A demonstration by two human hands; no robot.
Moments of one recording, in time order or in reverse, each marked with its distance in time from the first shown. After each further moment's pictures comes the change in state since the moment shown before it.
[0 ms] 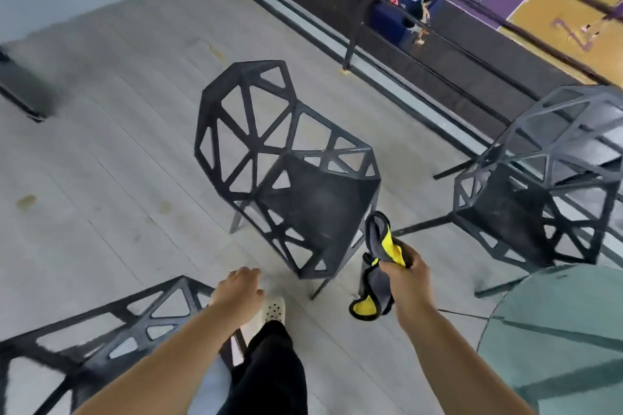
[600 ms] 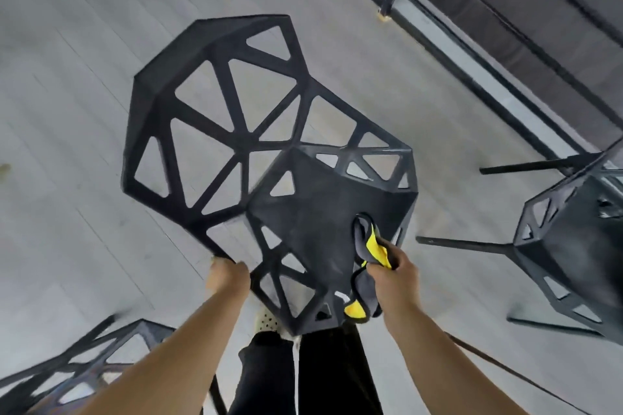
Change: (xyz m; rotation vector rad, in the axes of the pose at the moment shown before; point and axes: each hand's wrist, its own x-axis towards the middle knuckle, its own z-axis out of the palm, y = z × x) left_hand 0.232 0.028 -0.024 -0.741 0.144 -0.826; right_hand 0.223 0.004 0.117 -0.175 -0.122 0.134
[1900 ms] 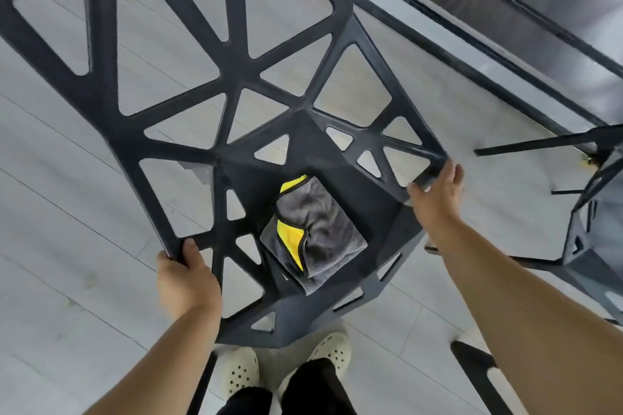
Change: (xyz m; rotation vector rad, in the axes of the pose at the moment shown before) left_hand 0.146 0.183 0.033 -0.333 0.295 0.337; right_hand 0.307 -0.091 0.021 -0.464 0.370 -0.098
